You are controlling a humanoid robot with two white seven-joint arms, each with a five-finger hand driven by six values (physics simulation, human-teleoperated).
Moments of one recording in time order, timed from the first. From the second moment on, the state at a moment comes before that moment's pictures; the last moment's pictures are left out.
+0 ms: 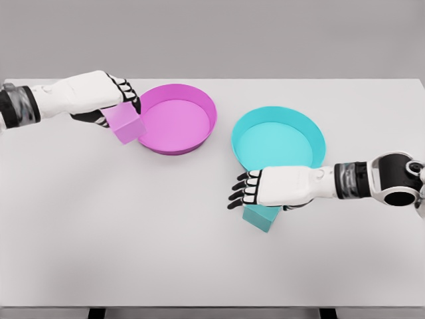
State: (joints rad) left arm -0.79 0.78 -0.69 -1.38 -0.49 -0.61 -0.38; right arm -0.86 -0.88 1.22 -1.65 0.47 -0.61 0.27
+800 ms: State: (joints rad) left arm -0.83 0.57 -0.65 -1.31 -0.55 -0.60 -0.42; right arm -0.86 -0.87 1.21 -1.68 0.48 -0.61 0.29
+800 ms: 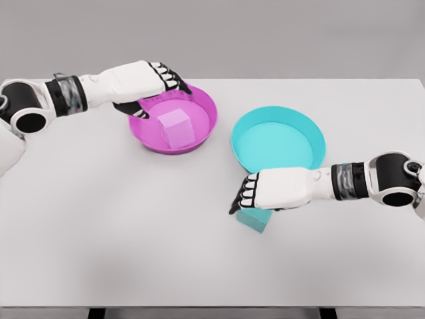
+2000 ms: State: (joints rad) left arm -0.71 1.05 -0.69 -1.35 -0.24 -0.61 -0.45; right arm -0.96 -0.90 1.13 -1.69 0.39 -0.61 0.28
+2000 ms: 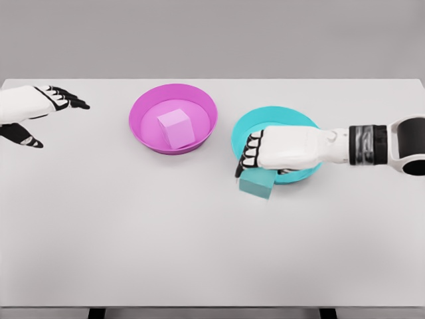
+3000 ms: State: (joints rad) left arm -0.71 1.02 -0.69 -1.29 -0.24 -0.61 -0.47; right arm -1.02 -0.82 1.08 -1.38 0.39 -0.61 0.28
